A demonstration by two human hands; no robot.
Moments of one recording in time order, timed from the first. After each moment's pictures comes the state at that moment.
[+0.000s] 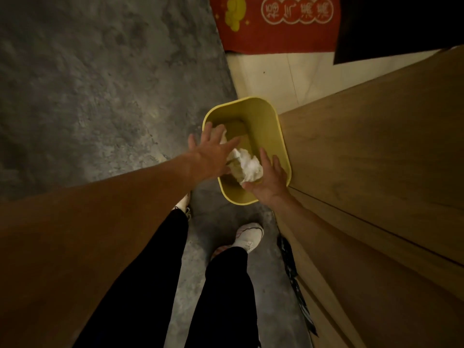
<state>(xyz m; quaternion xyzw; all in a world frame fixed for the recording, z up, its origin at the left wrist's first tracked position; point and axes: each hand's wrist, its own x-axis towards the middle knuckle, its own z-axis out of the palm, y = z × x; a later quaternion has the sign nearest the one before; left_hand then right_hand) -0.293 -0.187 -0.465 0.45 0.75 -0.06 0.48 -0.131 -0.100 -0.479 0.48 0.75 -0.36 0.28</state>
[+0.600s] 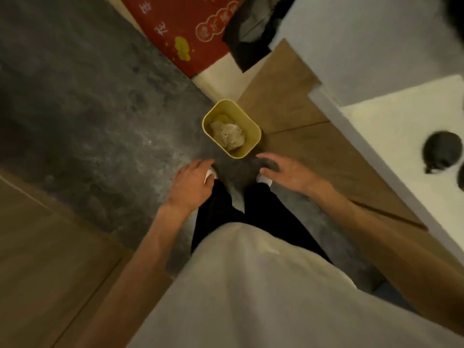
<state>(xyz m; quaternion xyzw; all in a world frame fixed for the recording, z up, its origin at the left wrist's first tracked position) -0.313 -0.321 -0.064 0.50 0.74 0.03 0.45 -0.086 -0.188 -0.066 0.46 0.73 -0.47 0.19</state>
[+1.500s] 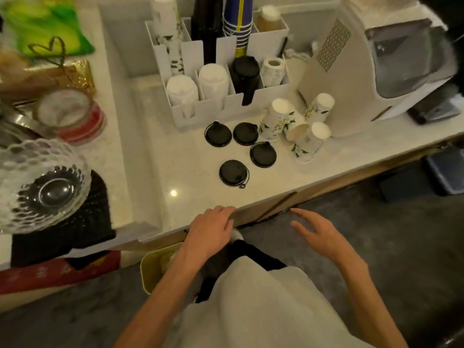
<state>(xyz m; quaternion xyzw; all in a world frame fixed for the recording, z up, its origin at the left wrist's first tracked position) -0.042 -0.120 0.078 0.89 0.33 -0.09 0.30 0.180 -0.305 0.084 0.85 0.38 -0.33 -0.15</state>
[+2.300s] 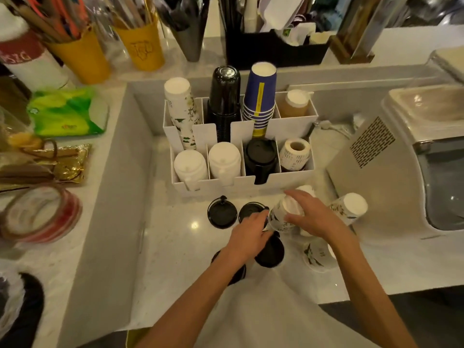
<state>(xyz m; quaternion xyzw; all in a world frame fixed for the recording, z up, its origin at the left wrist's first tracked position) 0.194 0.013 0.060 0.85 0.40 -0.02 0.35 0.383 -0.035 0.105 0.79 0.52 -0.32 -0.08</state>
